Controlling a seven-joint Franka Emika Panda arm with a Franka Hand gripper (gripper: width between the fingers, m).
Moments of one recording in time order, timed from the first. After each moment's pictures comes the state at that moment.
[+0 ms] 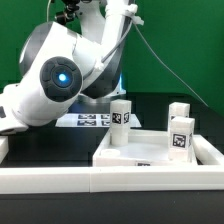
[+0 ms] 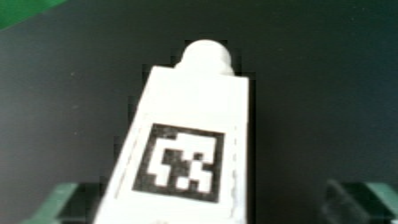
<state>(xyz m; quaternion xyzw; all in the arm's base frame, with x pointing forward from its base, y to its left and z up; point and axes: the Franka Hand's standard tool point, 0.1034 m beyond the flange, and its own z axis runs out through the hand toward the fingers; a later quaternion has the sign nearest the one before) 0.372 -0.220 -0.001 0.83 0.26 -0.49 0.11</state>
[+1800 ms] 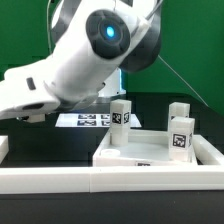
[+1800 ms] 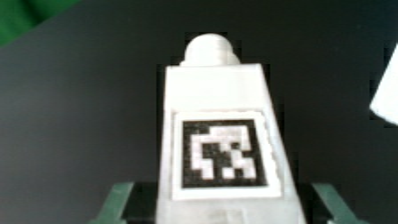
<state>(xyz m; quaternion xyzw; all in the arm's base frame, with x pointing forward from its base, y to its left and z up) 0.456 -0.156 0.050 0.86 0.26 -0.41 0.14</state>
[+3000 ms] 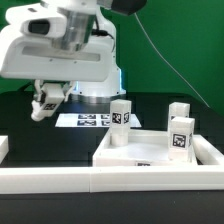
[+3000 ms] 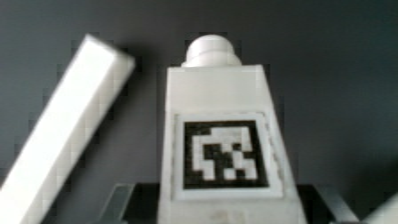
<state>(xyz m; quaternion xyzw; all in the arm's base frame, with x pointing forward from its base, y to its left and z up) 0.526 -0.111 0.102 0.96 0.26 -0.08 0.09</state>
